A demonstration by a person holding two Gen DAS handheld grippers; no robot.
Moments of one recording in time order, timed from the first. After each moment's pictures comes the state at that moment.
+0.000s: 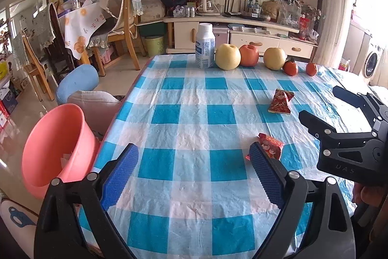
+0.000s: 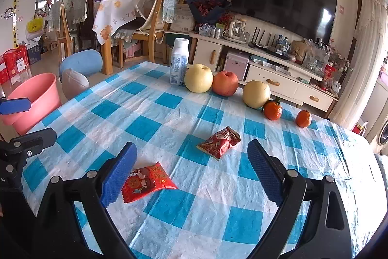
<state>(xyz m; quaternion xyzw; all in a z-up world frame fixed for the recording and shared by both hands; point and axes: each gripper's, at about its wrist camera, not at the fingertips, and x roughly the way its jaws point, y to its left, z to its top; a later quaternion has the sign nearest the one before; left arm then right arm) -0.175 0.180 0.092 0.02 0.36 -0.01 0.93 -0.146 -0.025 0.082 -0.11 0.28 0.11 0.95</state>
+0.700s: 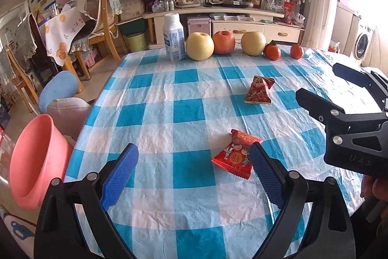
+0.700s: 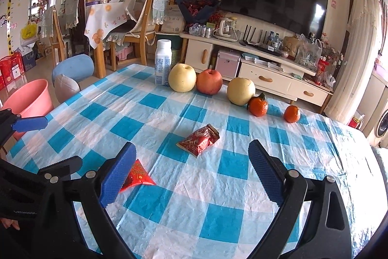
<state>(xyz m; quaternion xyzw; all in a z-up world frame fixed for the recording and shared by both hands) -0.152 0.123 0.072 0.06 0.38 -0.05 0.92 -0.143 -0.059 0.087 -0.09 0.29 0.10 0.95</state>
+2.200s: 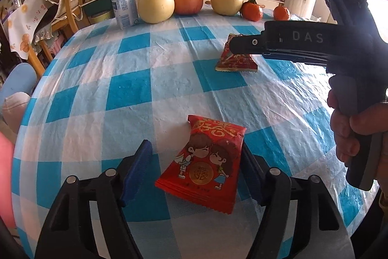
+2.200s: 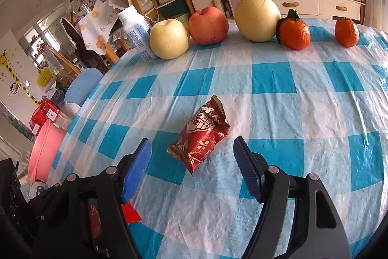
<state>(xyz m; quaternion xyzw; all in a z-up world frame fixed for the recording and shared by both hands) -0.088 0.083 -0.006 0.06 0.45 -0.13 0.88 -0.018 -0.112 0.011 0.12 0.42 0.19 0.88</state>
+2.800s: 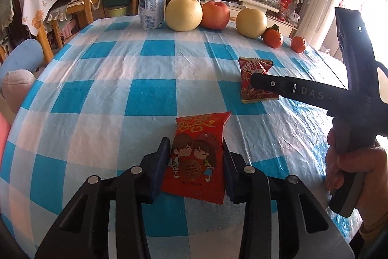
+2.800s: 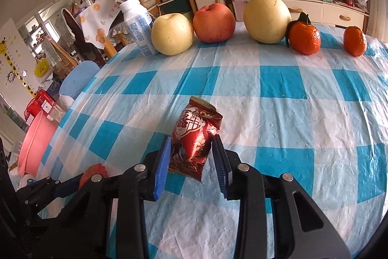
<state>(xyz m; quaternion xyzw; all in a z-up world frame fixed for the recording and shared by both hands) -0.072 0.113 -0.003 -0.03 0.43 -0.10 0.90 -0.009 -0.099 0.002 0.10 0.42 0.19 0.88</state>
